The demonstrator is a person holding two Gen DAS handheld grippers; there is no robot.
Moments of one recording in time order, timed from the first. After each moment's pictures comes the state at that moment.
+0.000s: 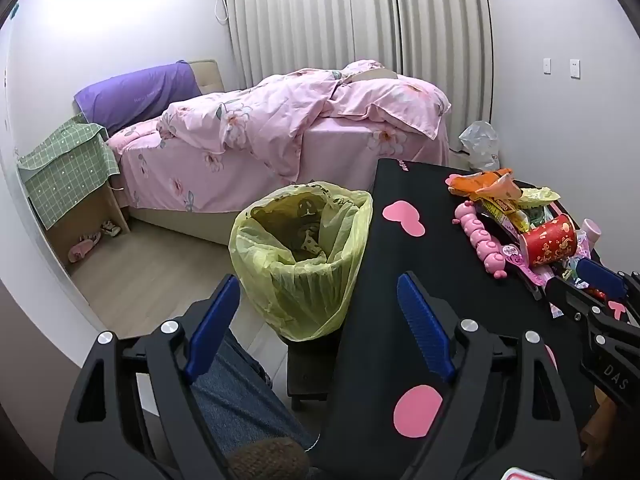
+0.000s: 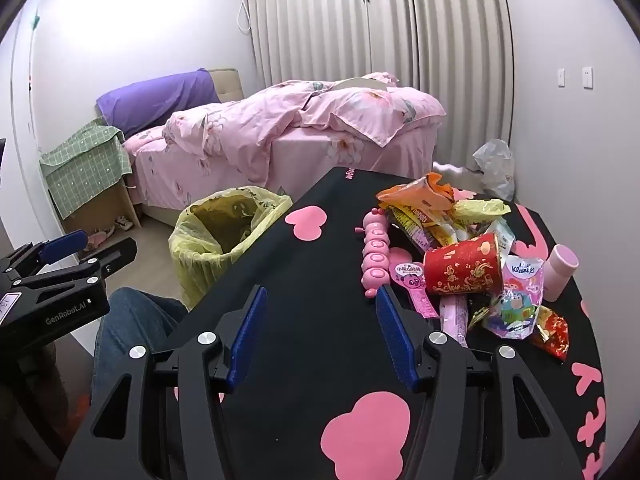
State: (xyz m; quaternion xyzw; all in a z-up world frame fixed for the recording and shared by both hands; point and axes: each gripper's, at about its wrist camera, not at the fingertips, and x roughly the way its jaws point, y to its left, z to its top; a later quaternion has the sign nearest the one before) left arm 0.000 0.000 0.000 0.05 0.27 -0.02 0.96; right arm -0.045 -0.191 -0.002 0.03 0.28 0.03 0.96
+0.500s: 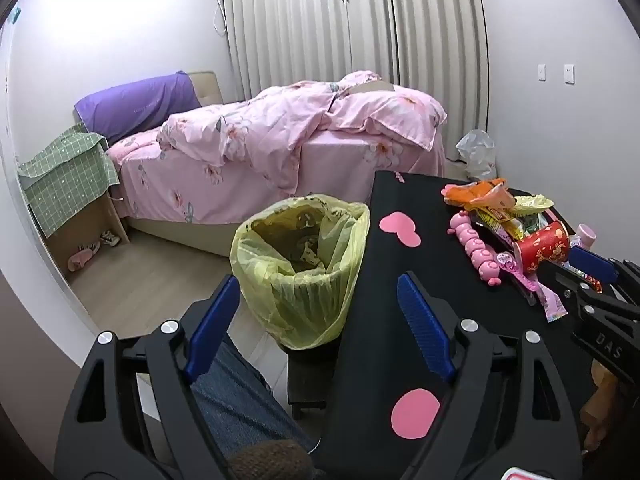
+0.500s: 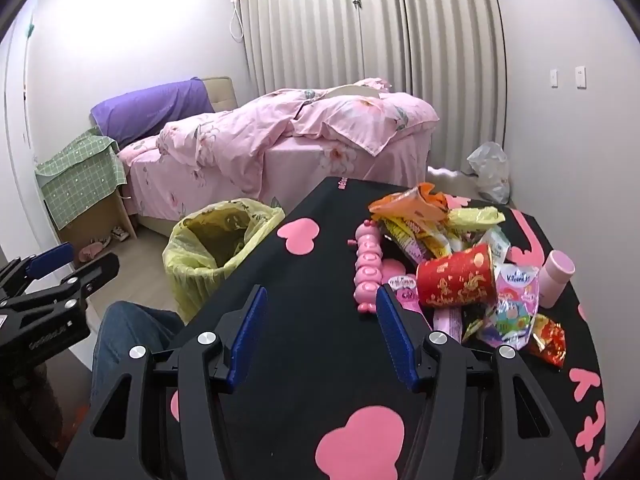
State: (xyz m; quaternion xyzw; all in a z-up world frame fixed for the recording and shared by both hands) left arm -0.007 0.001 0.013 0.05 0.26 -0.02 0.96; right arm -0.038 -0.191 0.008 0.04 0.27 0.02 0.96
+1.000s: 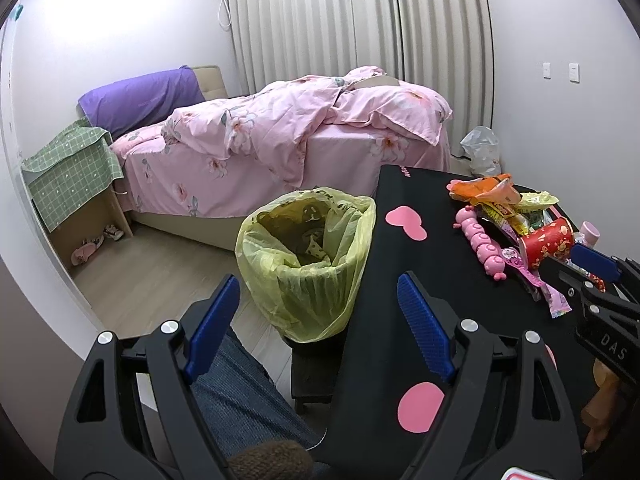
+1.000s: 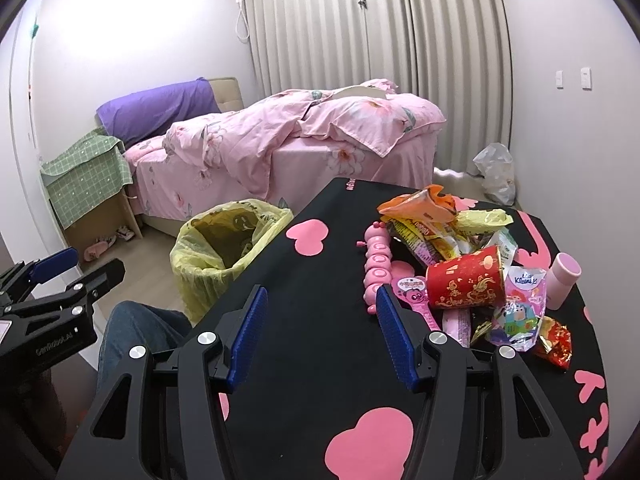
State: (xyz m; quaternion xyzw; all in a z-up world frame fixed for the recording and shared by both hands) left arm -0.007 0.007 0.006 0.05 0.27 -0.01 0.96; right arm -0.037 -0.188 0.006 0.03 0.27 0.03 0.96
